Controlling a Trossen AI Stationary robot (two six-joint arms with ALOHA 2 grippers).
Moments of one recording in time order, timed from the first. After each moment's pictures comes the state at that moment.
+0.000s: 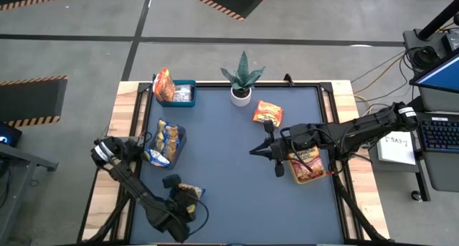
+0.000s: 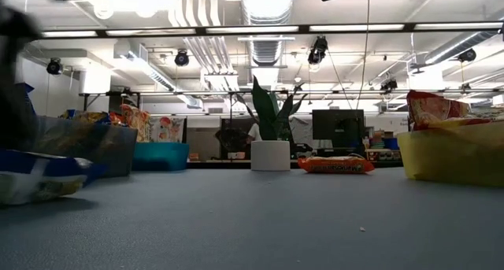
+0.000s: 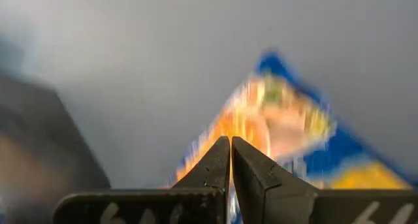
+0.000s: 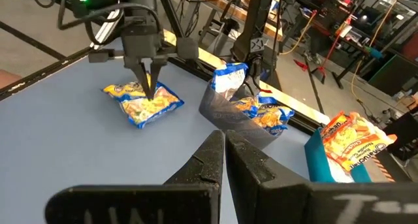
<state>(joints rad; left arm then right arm) -0.85 1.93 1.30 -1.11 -0.57 -1.27 0.18 1.21 0.84 0.11 0.03 -0.42</state>
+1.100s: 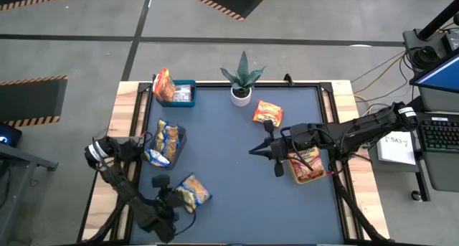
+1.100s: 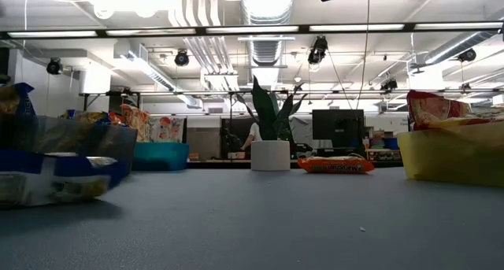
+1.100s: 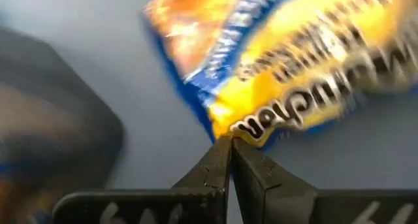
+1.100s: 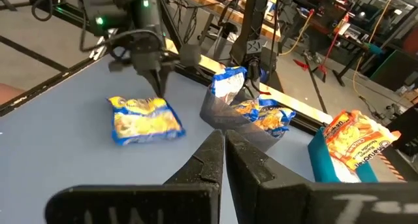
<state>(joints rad) -0.96 1.88 1.16 -1.12 -0.42 -1.23 0.18 1.21 0.84 0.13 0.03 -0.37</state>
